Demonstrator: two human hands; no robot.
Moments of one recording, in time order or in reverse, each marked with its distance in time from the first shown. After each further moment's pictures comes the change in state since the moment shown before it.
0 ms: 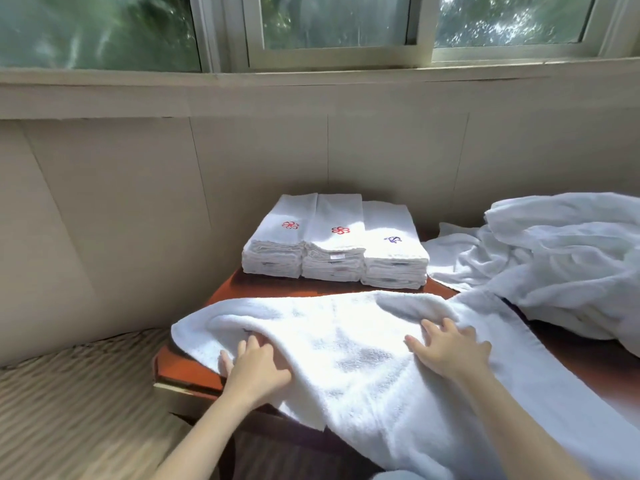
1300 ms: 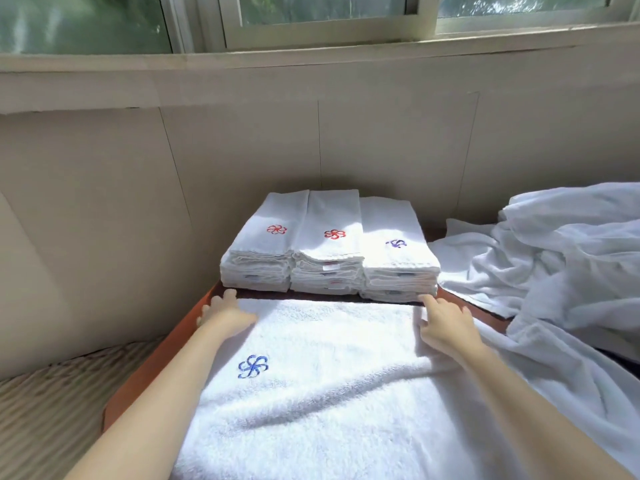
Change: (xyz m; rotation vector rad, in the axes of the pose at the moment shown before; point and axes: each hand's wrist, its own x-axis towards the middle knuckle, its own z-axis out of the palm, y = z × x) left_hand 0.151 -0.001 -0.055 -0.180 0.008 -0.196; right_hand 0.108 -0.017 -0.006 0.046 0.232 -0.164
